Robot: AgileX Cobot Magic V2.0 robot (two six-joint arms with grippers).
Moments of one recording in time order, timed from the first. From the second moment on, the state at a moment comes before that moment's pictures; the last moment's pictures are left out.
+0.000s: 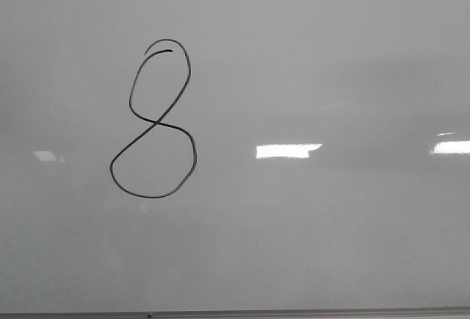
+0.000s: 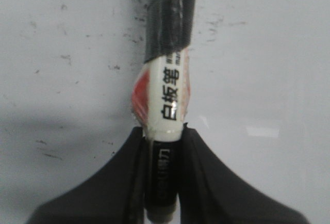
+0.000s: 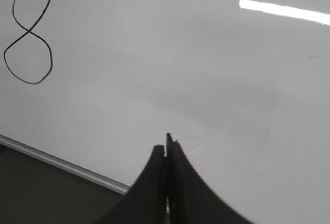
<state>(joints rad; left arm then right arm) -0.01 1.29 -0.52 -0.48 -0.04 0.39 0.17 0.52 -0.39 0.44 0.41 -0.43</state>
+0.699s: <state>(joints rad) -0.01 1.43 -0.58 -0.46 -0.14 0.39 0.17 0.52 -0.39 0.44 0.41 -0.43</state>
